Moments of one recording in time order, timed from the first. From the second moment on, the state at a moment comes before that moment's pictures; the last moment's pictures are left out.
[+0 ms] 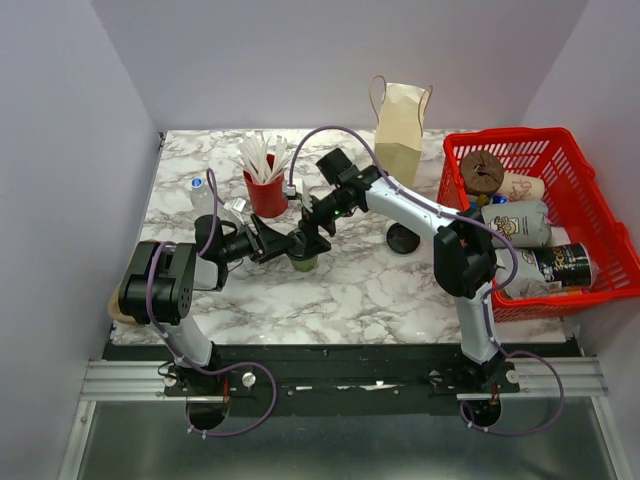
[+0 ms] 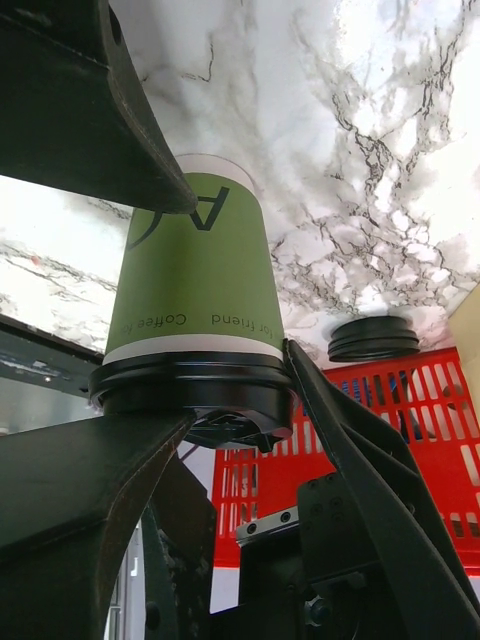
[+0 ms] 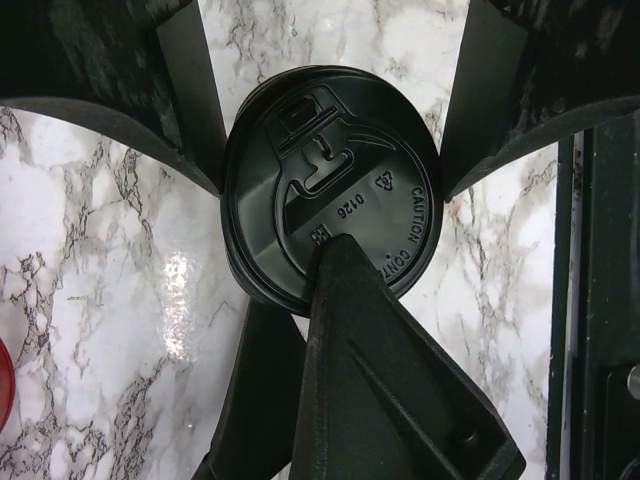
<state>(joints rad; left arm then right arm) -0.05 1.70 0.45 0.92 0.96 -0.95 0.70 2.13 1.81 -0.76 -0.77 -0.63</state>
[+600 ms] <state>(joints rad) -0.04 1.72 0.47 1.00 0.97 -0.98 0.67 2.10 1.71 -0.65 -0.81 -0.48</state>
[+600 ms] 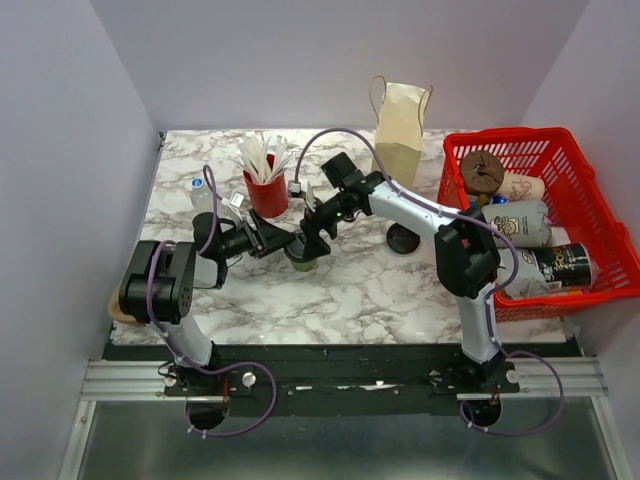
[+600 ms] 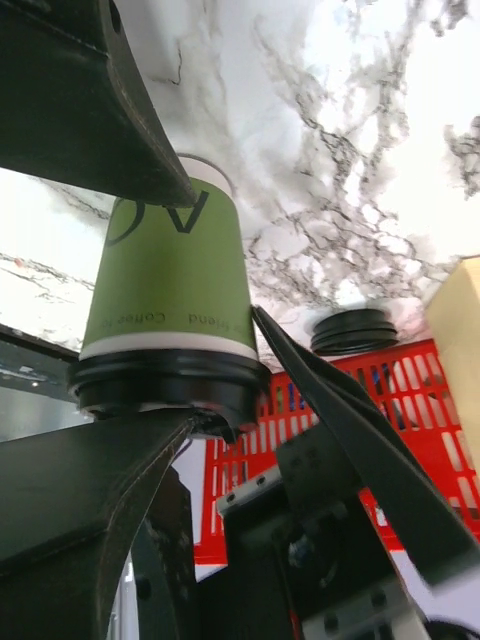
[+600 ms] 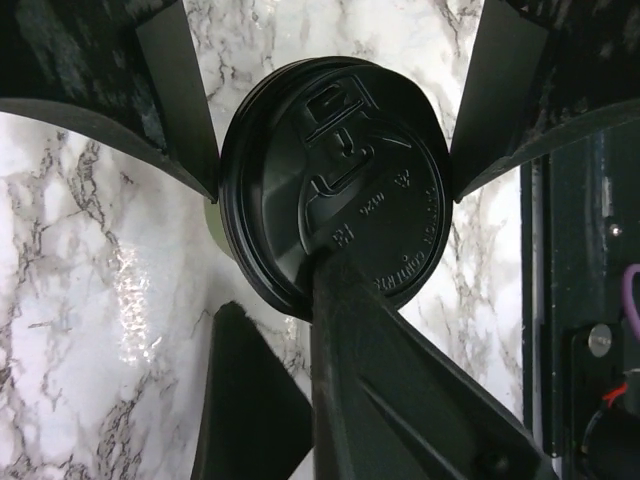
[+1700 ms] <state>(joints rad) -0.03 1.27 0.79 -0.01 0.84 -0.26 0.63 2.13 1.79 -0.72 -0.84 -0.29</state>
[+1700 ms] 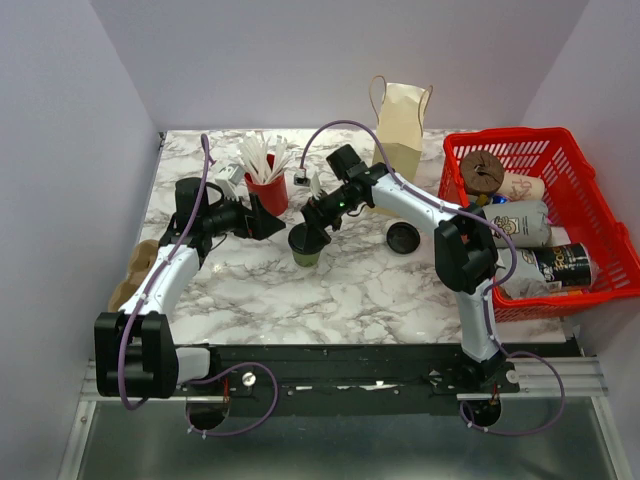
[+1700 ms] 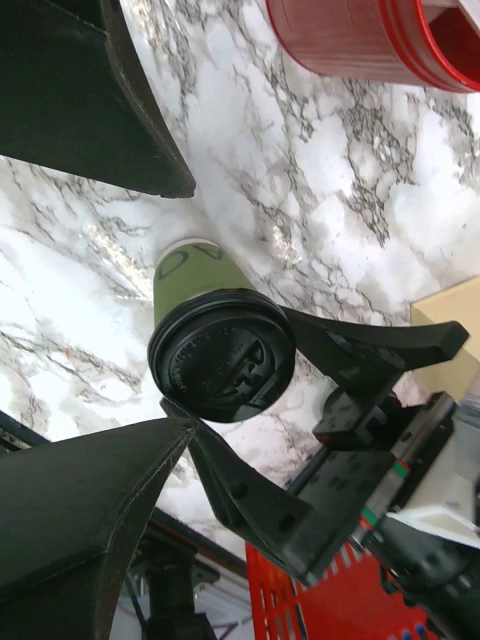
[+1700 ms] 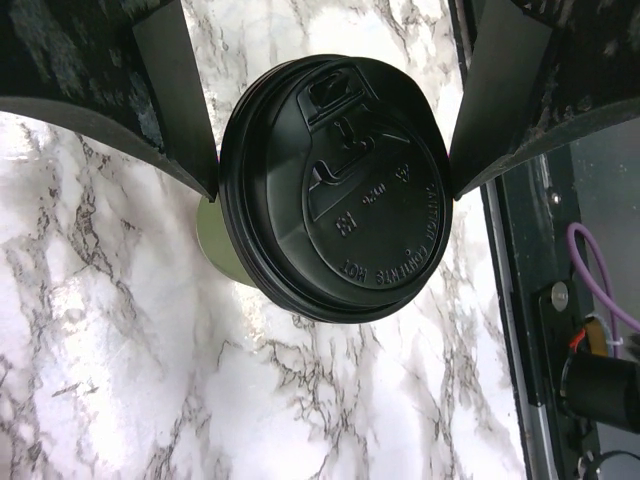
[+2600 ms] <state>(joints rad) -0.08 1.37 0.66 0.15 0.81 -0.38 0.61 2.14 1.75 -0.66 -0.89 -0.24</state>
